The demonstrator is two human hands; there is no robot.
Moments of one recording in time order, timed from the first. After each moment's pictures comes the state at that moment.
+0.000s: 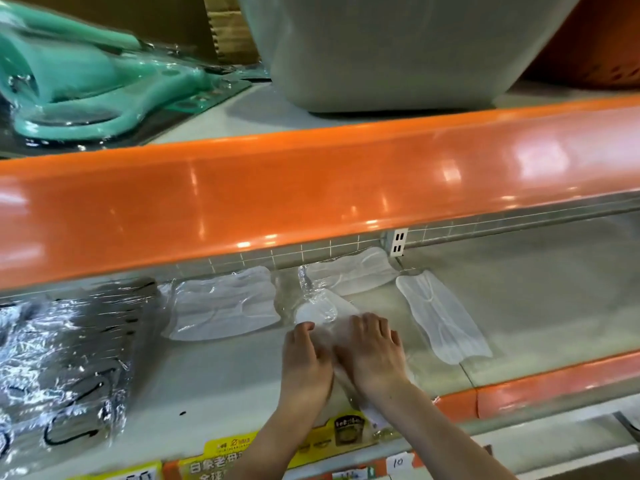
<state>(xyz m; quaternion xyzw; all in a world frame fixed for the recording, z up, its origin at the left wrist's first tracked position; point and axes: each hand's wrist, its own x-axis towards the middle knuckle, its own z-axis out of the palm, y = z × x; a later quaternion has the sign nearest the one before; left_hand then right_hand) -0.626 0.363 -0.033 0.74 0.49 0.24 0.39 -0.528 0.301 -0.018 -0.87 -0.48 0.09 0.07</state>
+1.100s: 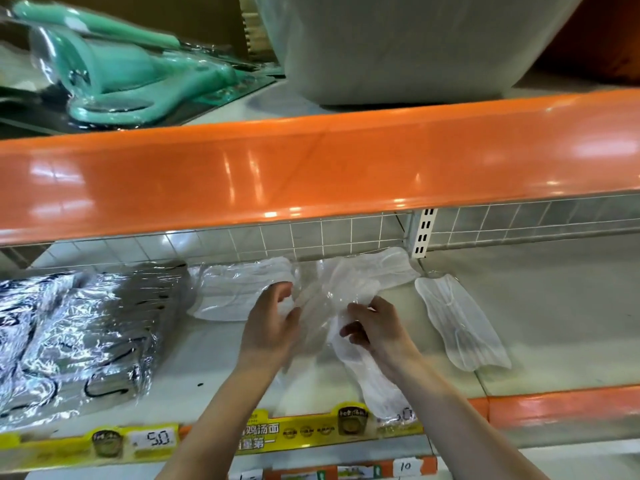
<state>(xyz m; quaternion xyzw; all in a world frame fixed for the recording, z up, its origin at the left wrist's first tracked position) -0.669 0.401 0.015 0.77 0.45 0.33 0.32 -0.521 0.314 0.018 -0.61 -0.21 0.46 0.61</state>
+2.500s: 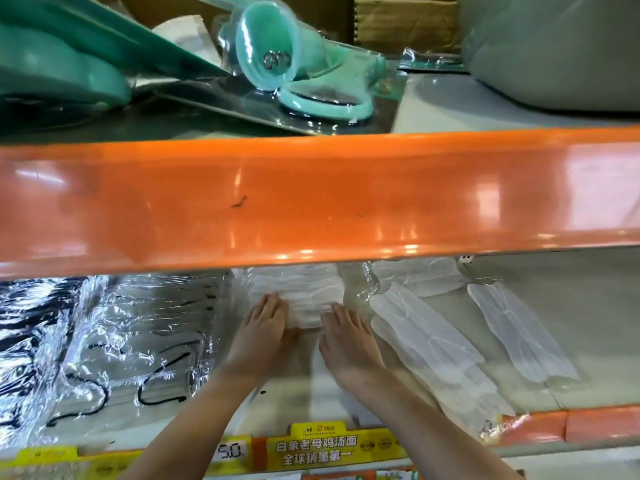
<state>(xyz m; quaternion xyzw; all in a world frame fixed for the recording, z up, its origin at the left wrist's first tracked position) -0.761 0.504 -0.041 0.91 0.41 0.01 0.08 -0.626 0.400 -0.030 -0.79 -0.60 0.07 0.11</state>
